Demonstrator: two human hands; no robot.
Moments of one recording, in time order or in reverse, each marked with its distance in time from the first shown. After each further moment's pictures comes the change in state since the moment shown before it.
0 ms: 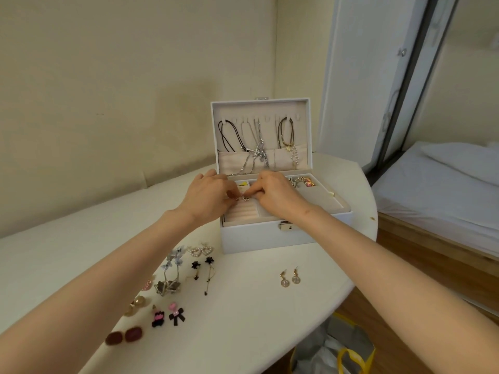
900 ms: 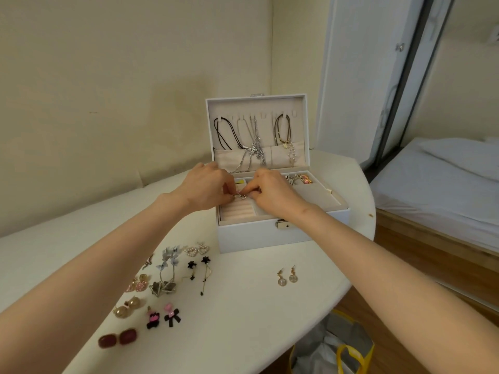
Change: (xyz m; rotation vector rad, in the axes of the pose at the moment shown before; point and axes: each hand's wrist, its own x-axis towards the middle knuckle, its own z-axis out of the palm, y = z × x) left_hand 0.018 -0.005 -0.009 0.064 -0.074 0.078; right_hand 0.002 0.003 0.004 0.024 0.010 0.001
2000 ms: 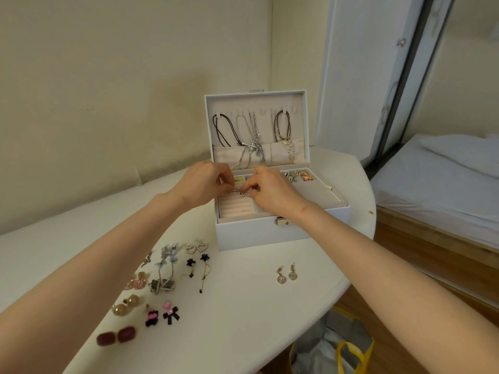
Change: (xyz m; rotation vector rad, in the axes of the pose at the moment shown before) left_hand 0.000 -0.008 0.009 -0.303 0.091 -0.045; right_hand -0.002 -0.002 -0.001 -0.028 -0.004 -0.004
